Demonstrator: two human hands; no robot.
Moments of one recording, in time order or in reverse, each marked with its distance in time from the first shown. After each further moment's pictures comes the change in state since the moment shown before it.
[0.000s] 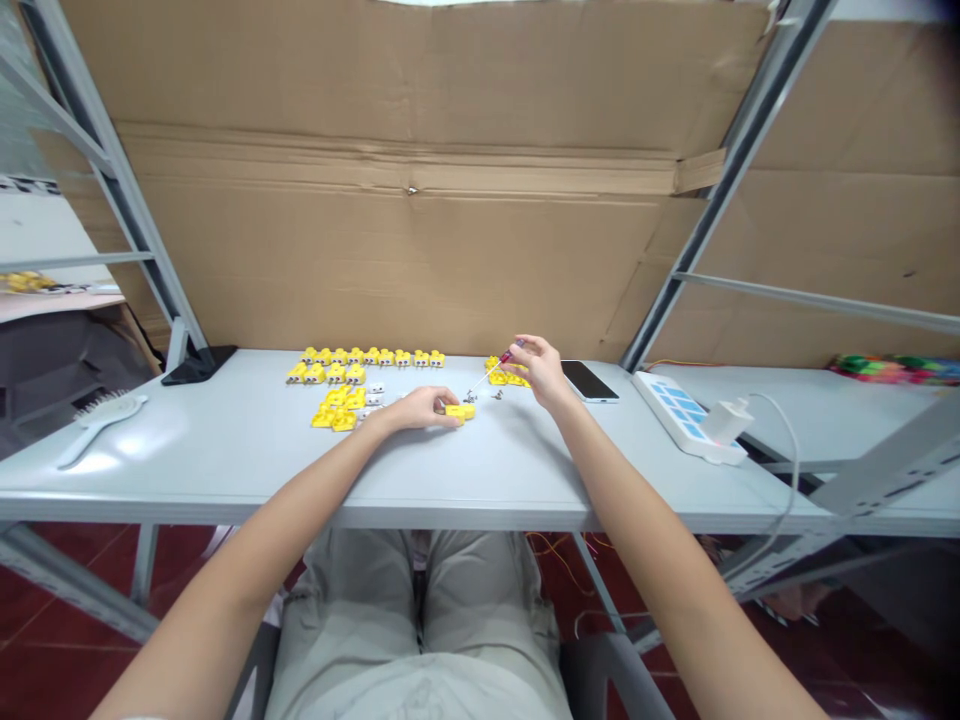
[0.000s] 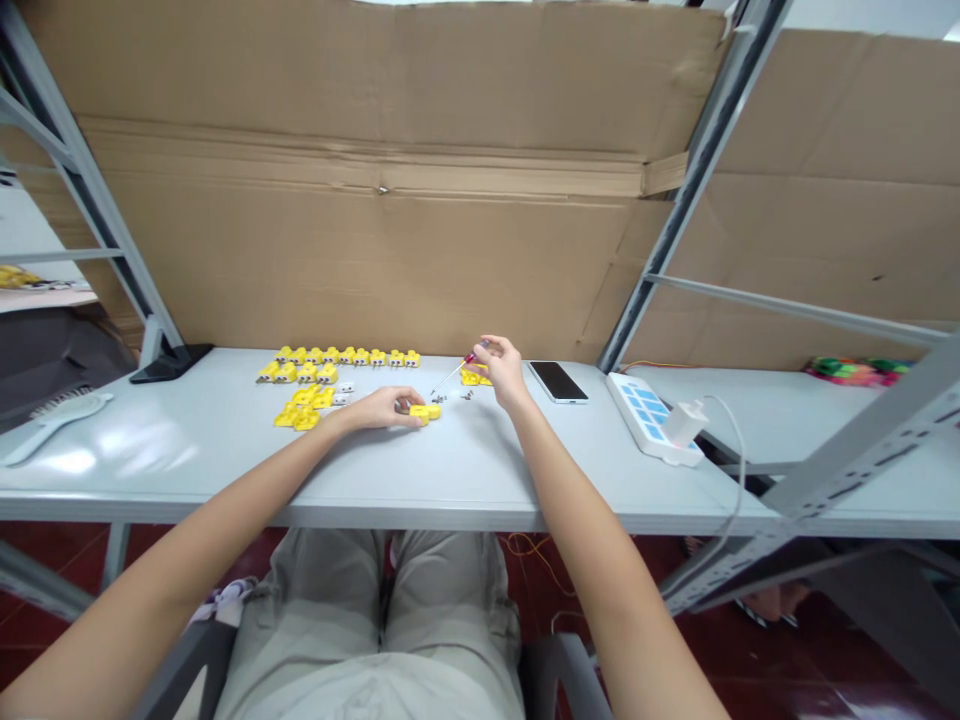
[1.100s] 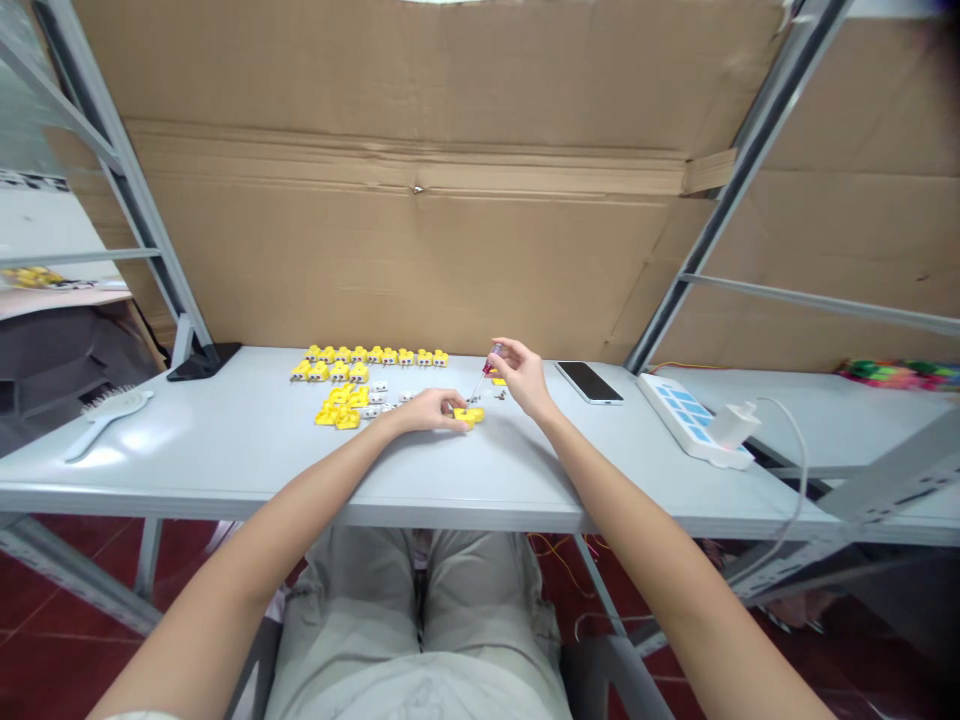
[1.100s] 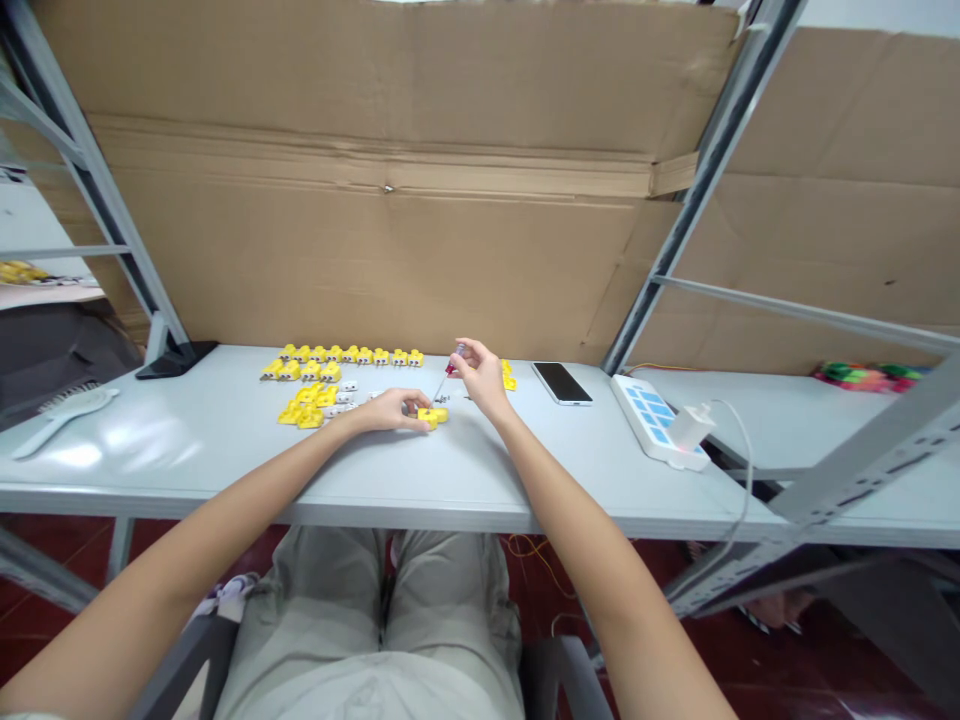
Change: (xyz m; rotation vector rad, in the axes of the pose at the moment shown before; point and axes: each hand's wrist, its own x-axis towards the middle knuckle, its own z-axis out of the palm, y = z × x) left_hand 0.008 -0.006 0.013 -0.039 0.023 0.036; right_hand -0.015 0.014 0.025 -0.149 -0.169 -0.283
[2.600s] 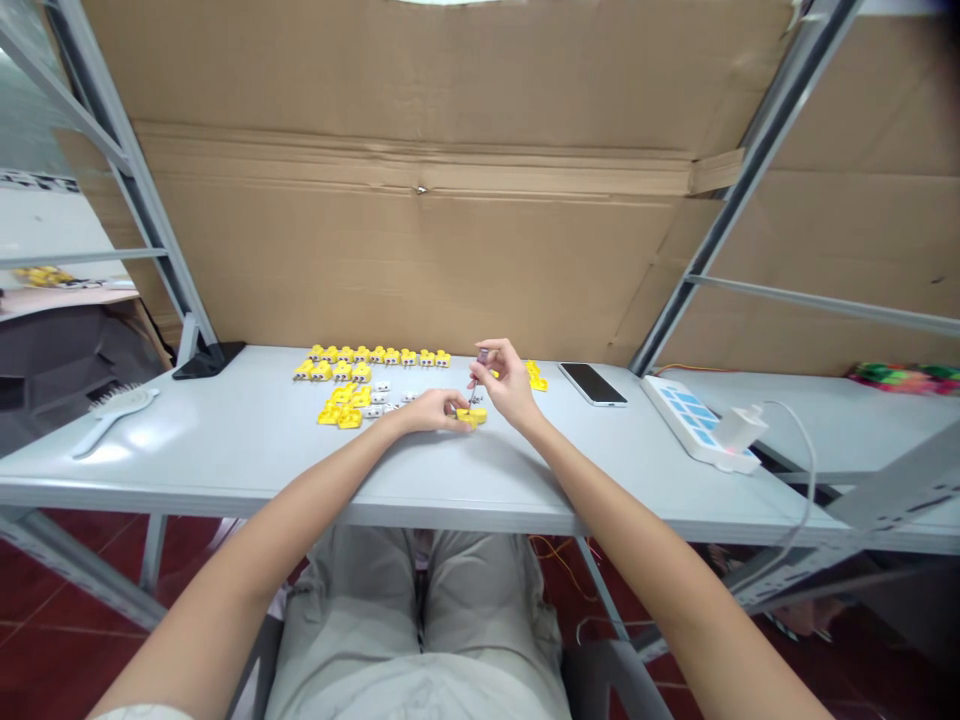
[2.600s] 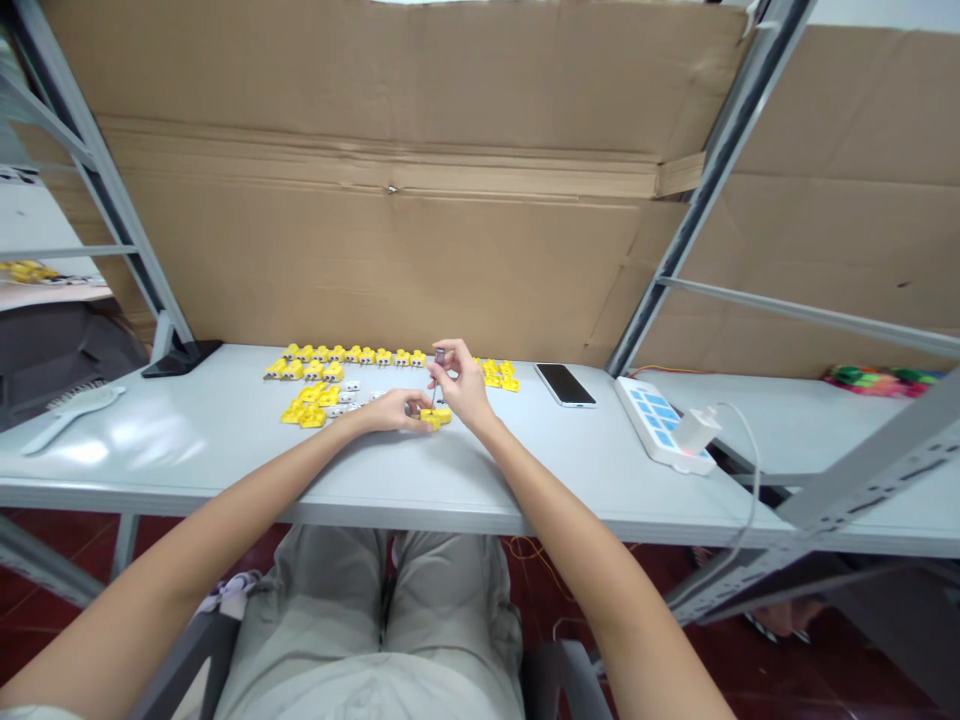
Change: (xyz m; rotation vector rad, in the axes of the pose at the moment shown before) left_hand 0.003 -0.006 0.002 -0.016 0.000 0.016; right_hand -0.023 -0.024 0.030 0.006 -0.113 -0.166
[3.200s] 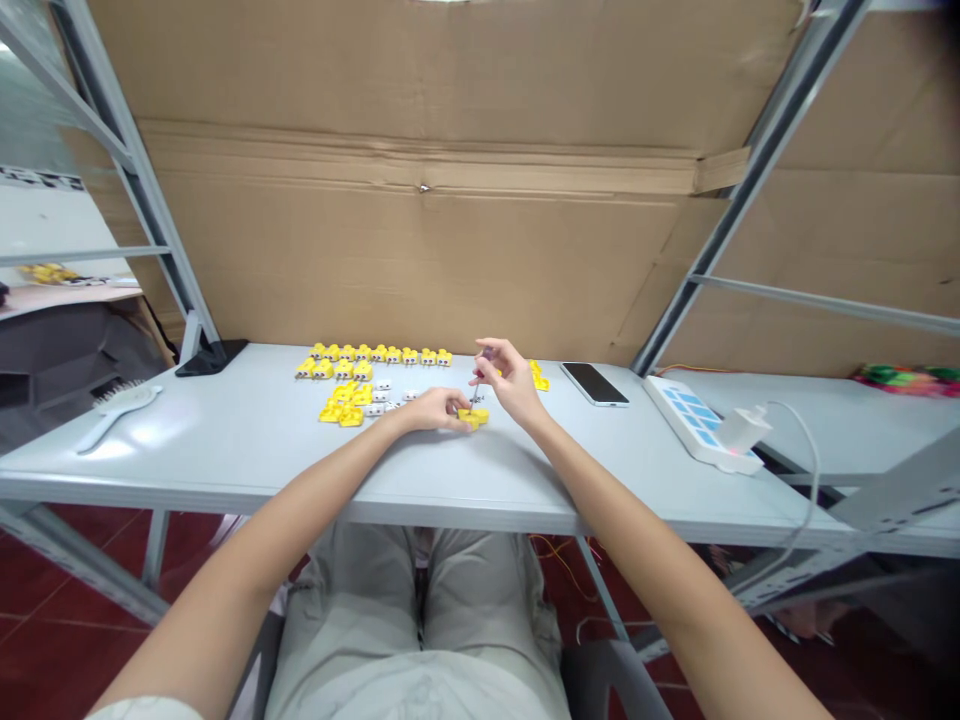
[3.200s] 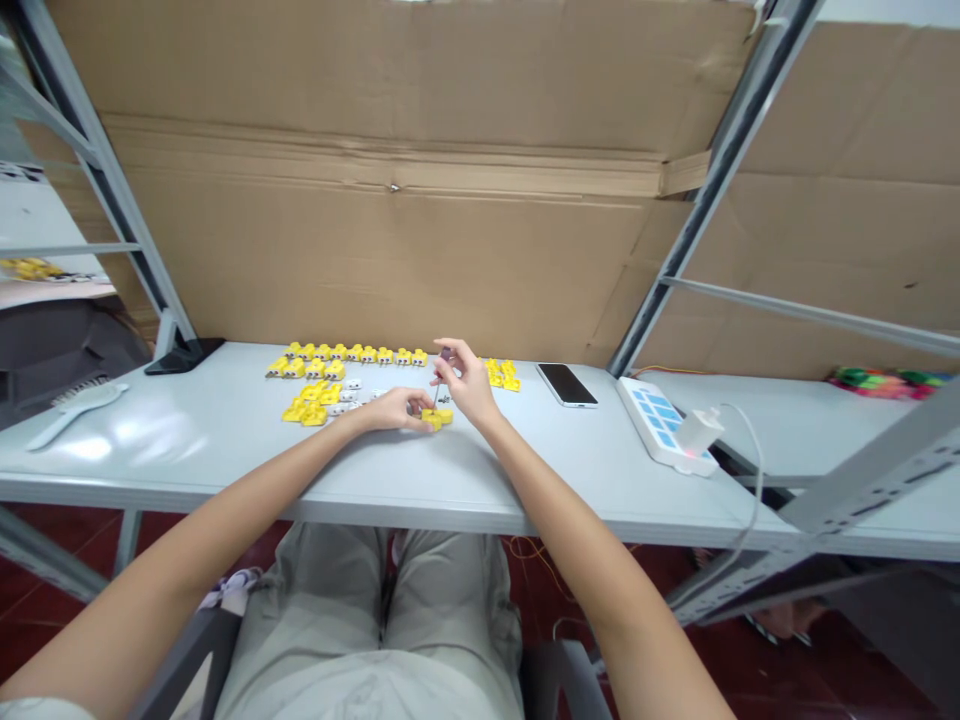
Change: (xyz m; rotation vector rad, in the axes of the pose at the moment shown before) left_hand 0.000 0.002 0.000 -0.002 0.008 -0.033; right_hand 0.003 -0.001 -0.006 0.072 -0.017 0.055
